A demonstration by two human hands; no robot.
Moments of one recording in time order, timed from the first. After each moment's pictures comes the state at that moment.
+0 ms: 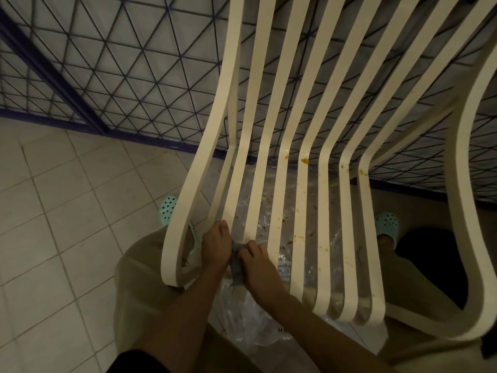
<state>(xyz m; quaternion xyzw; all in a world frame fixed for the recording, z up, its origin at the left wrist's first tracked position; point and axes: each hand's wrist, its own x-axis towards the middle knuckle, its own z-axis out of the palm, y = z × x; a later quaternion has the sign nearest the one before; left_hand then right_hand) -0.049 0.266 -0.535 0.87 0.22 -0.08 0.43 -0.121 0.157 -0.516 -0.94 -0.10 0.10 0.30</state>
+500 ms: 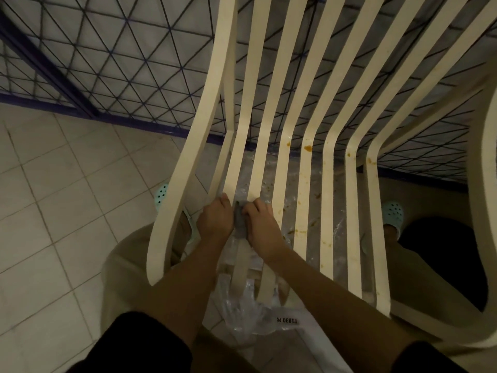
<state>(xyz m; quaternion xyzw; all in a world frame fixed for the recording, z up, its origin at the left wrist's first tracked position) 0.001 0.262 -0.531 0.92 0.19 -0.15 0.32 -0.039 0.142 -0.527 -0.95 -0.06 0.06 0.29</state>
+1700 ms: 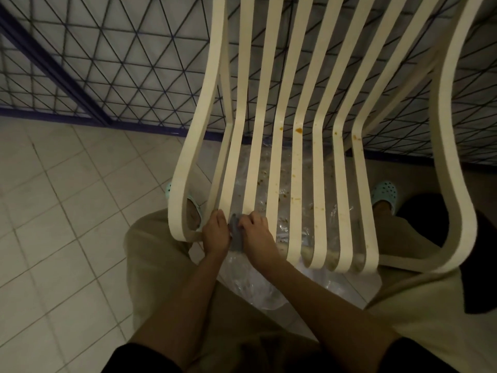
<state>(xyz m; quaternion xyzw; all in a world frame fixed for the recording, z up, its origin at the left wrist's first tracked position) -0.108 0.281 -0.530 0.85 0.20 -0.09 0.47 -0.143 0.172 -0.498 -0.94 -0.03 0.14 0.30</state>
